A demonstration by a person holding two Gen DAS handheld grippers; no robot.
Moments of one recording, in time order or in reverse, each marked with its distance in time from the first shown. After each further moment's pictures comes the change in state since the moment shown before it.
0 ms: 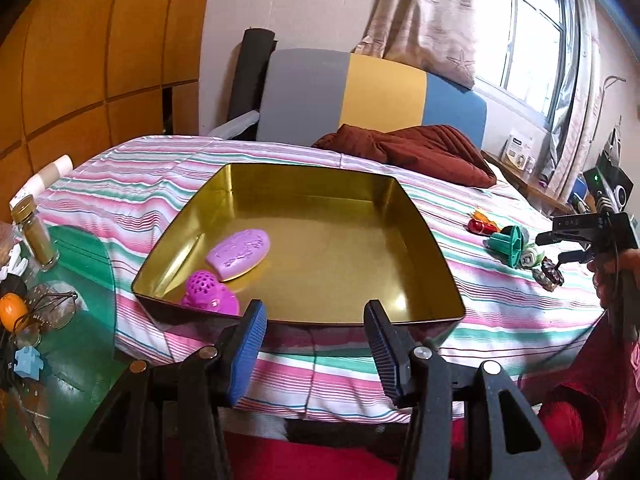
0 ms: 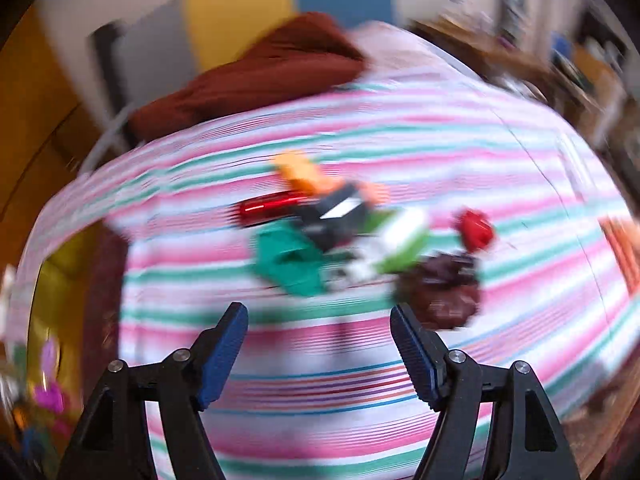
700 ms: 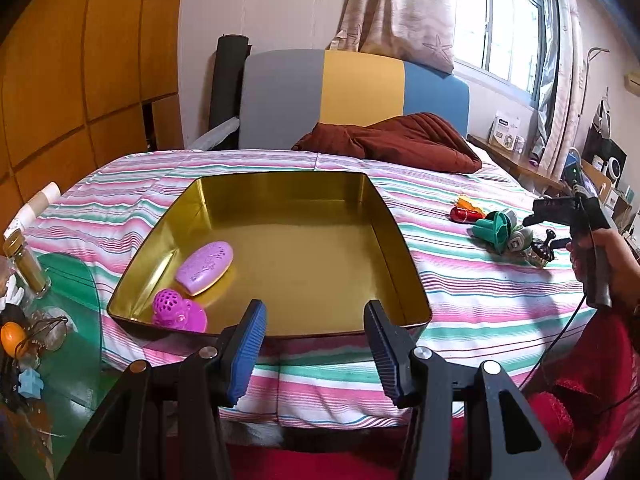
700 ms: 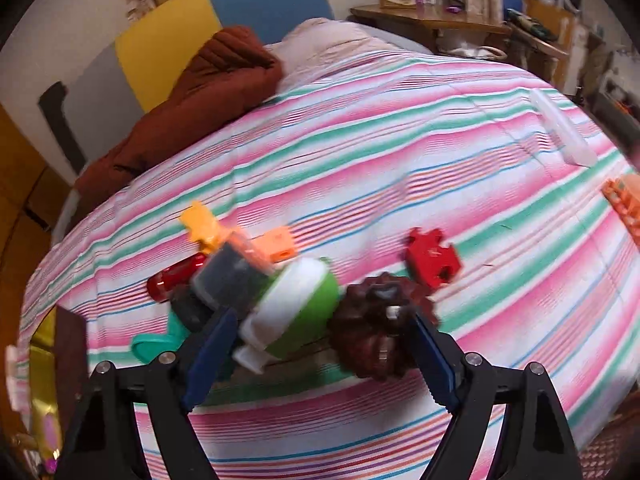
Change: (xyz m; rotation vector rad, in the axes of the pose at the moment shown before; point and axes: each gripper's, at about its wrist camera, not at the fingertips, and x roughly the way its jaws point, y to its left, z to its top) left arm 0.003 -0.039 0.006 0.086 0.007 -0.003; right arm 0.048 -0.061 0.036 0.163 -0.036 -0.033
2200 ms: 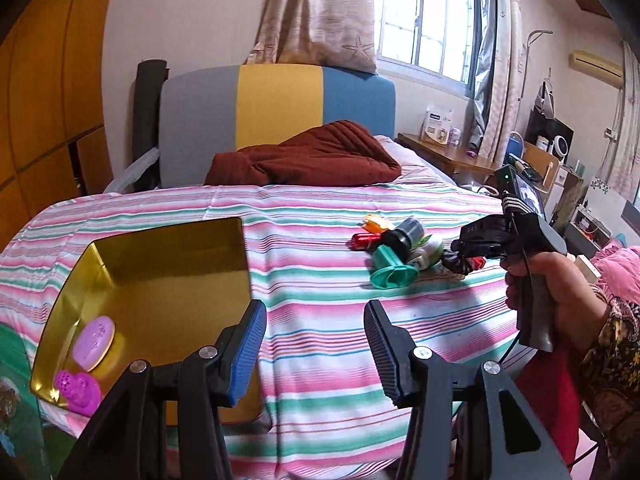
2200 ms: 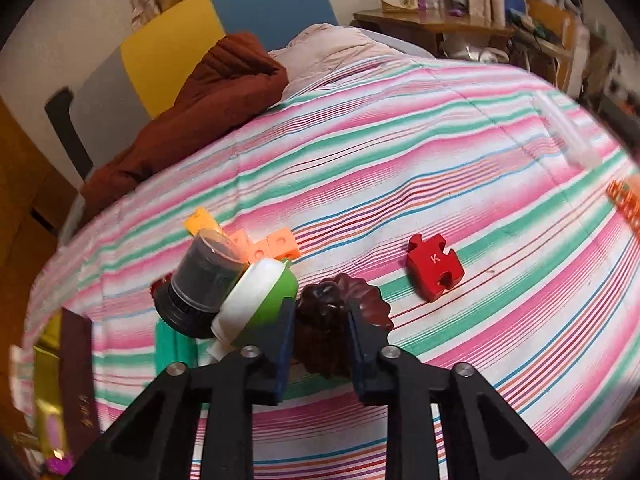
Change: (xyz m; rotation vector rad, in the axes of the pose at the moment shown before) left arm 0.018 -0.112 0.054 0.128 -0.030 -0.192; right arm -0.004 -0.006 0.000 0.023 -0.019 0.094
